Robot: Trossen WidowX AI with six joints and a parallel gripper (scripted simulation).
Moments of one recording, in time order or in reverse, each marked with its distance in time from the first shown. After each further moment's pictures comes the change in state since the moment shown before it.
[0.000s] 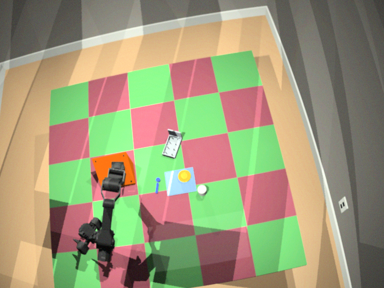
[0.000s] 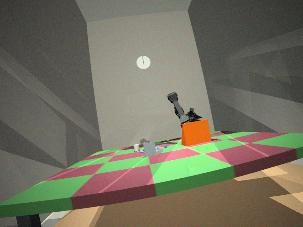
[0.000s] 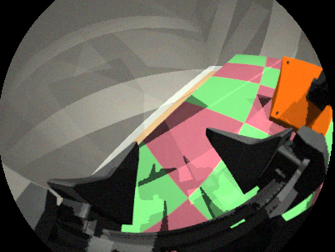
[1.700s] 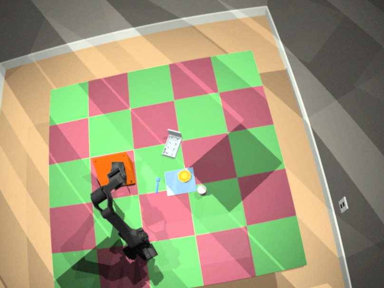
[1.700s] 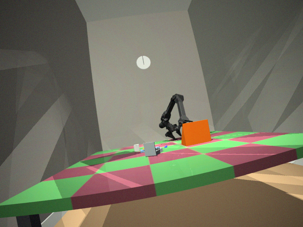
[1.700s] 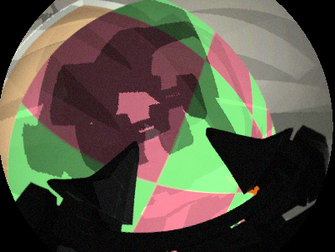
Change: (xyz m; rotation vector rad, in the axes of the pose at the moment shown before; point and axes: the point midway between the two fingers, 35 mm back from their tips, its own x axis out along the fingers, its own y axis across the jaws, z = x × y) arm -0.174 -0.082 -0.166 -1.219 0.720 0.435
